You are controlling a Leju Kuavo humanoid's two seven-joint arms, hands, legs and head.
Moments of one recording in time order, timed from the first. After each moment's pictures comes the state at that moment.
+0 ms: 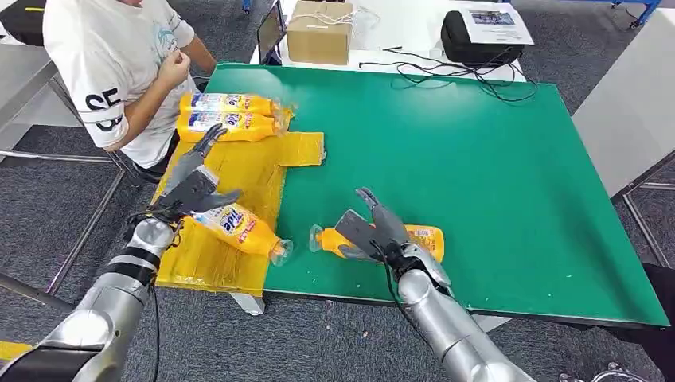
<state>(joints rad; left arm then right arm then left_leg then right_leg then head) -0.61 0.04 -0.08 -0.74 -0.53 0.05 -0.59 -0.48 0.10 0.44 -0.82 0.62 -0.10 -0.18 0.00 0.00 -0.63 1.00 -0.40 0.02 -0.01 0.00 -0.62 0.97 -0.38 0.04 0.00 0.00</state>
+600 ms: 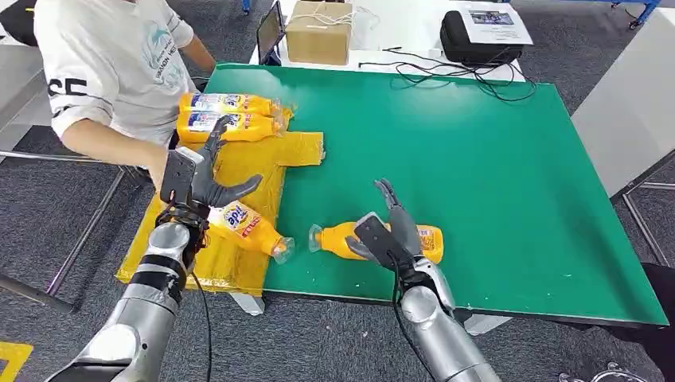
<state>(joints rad) -0.55 -0.11 0.00 -0.86 -0.24 -0.05 -0.49 -0.34 0.13 0.33 -1.04 0.64 -0.21 -0.22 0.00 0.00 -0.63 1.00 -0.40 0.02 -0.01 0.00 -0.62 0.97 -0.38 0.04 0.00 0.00</state>
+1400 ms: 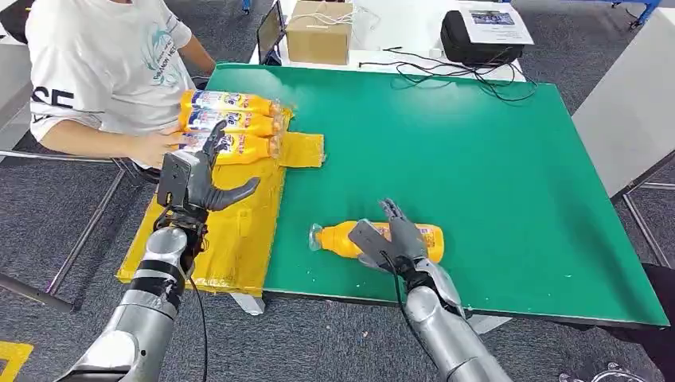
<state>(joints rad) -0.52 -0.11 0.00 -0.90 -0.21 -0.06 -0.46 -0.39 0.09 0.34 -0.91 0.79 -0.14 -0.06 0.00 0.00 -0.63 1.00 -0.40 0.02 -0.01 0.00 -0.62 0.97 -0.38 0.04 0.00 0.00</state>
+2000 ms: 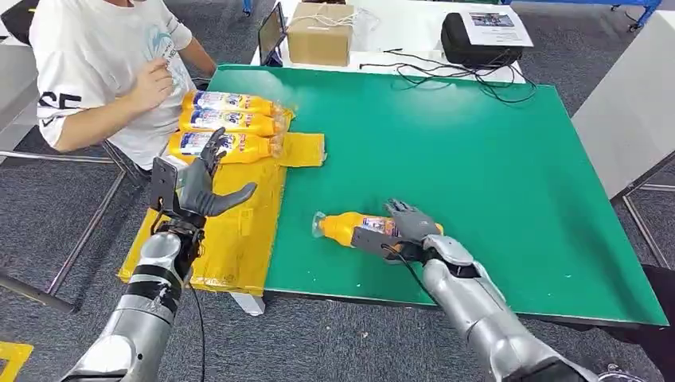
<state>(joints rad) -0.51 -0.10 0.02 -0.89 -0.12 -0.17 -0.46 -0.64 -0.02 0.51 -0.64 0.96 0.16 -0.04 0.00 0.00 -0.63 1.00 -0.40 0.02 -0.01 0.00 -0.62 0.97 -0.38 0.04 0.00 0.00</state>
